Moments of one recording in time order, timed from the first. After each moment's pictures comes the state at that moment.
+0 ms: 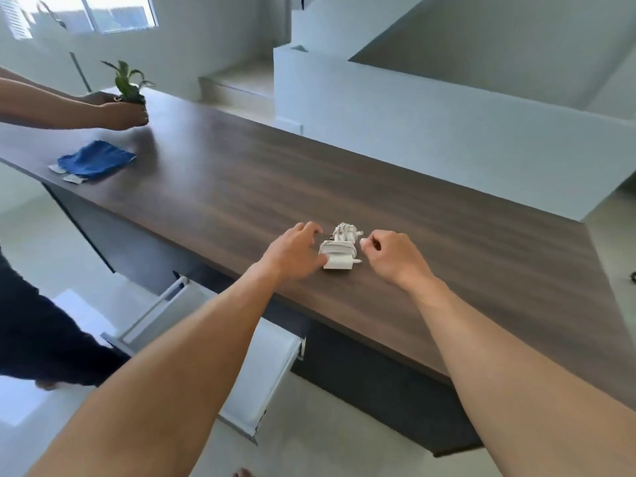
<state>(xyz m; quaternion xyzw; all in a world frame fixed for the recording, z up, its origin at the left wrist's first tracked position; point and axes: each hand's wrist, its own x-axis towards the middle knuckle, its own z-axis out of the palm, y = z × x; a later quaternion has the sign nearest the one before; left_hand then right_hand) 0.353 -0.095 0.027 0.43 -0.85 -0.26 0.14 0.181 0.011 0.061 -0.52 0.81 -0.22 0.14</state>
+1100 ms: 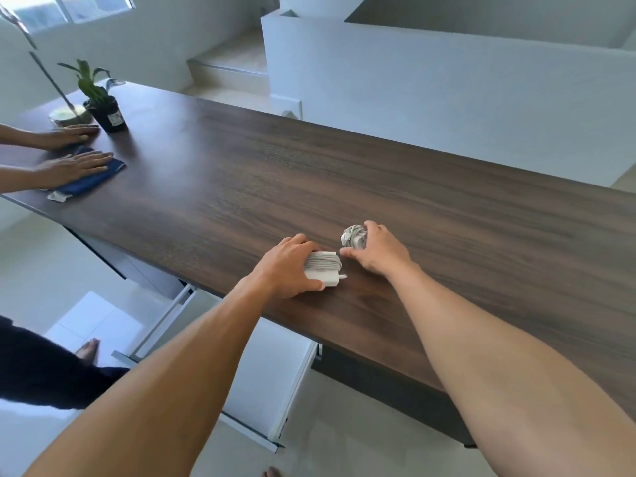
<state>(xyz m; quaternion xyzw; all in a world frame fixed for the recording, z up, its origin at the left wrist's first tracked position) 0.349 -0.152 0.000 0.37 -0.91 -0.19 0.03 0.152 -0.097 -0.012 -0.47 0.85 -0.14 0.20</state>
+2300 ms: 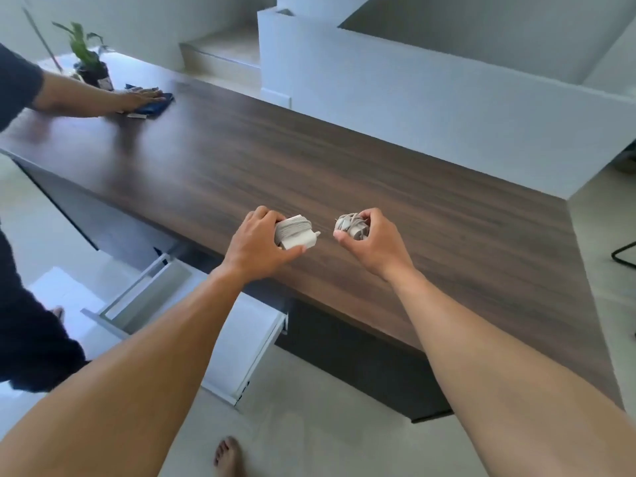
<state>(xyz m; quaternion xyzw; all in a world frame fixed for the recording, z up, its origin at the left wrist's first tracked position) 0.360 -0.049 0.021 0.45 -0.84 -0.21 0.23 0.157 0.043 0.040 -0.48 0.79 -0.33 0.18</state>
